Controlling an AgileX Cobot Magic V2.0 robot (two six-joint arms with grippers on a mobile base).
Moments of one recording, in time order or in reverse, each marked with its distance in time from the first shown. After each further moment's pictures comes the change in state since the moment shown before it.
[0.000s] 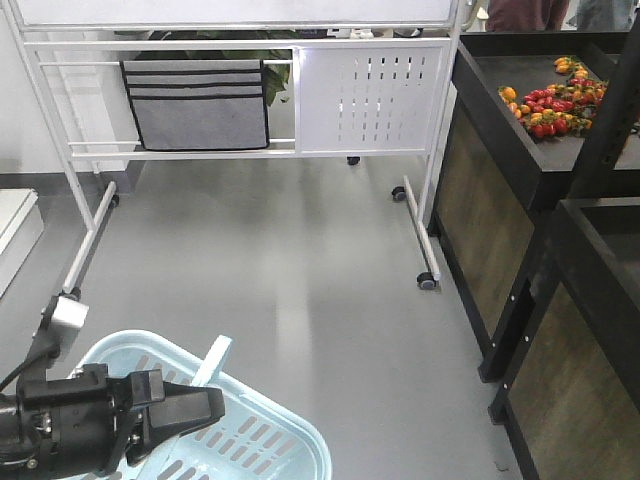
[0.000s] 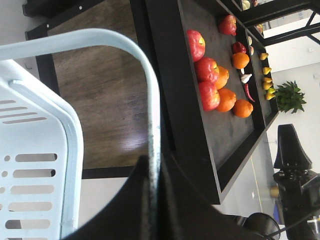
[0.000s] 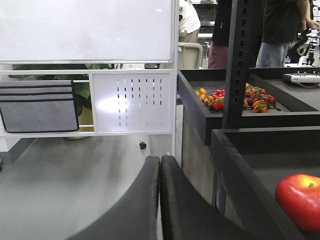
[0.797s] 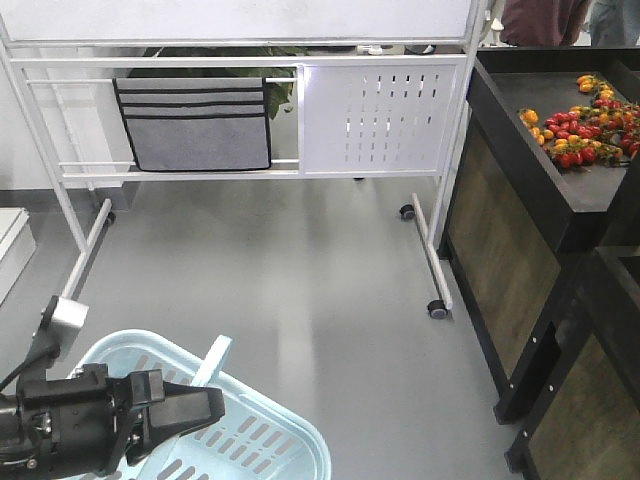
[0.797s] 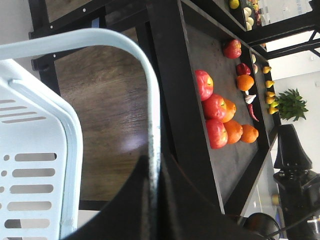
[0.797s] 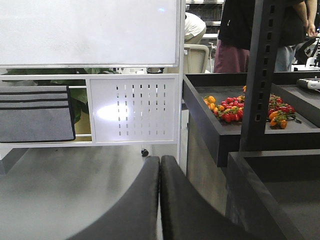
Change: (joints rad) left arm 0.000 0.000 0.000 0.000 0.000 0.000; right arm 0.000 0.000 0.000 0.000 0.000 0.000
